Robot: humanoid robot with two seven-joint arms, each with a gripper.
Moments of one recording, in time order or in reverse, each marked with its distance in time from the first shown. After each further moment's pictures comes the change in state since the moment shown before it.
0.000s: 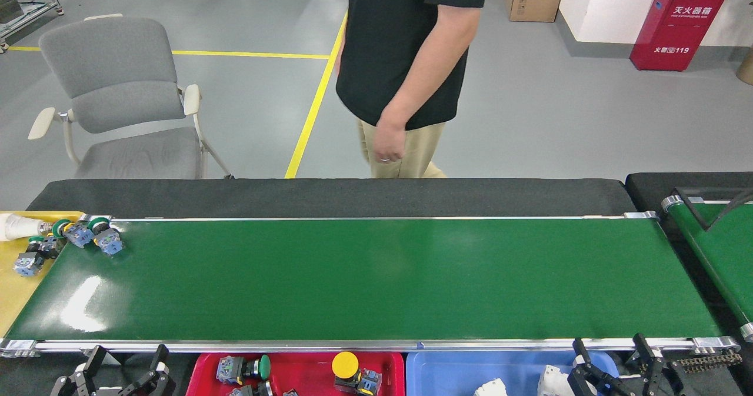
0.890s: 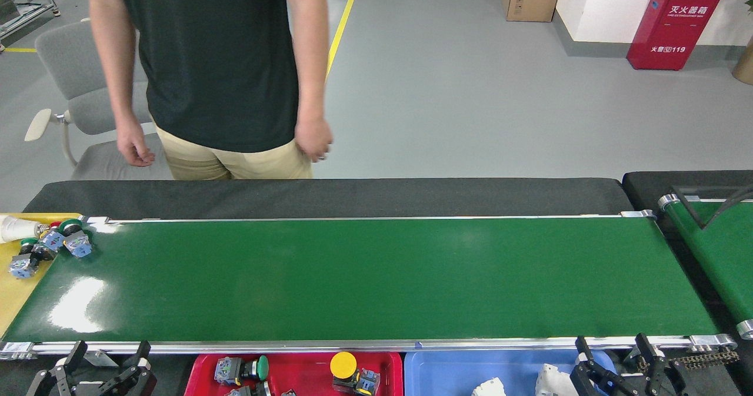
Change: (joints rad) left arm -0.031 0.063 0.065 0.079 0.012 -0.017 -0.002; right arm -0.010 0.008 -0.025 0.000 -0.022 0.002 0.045
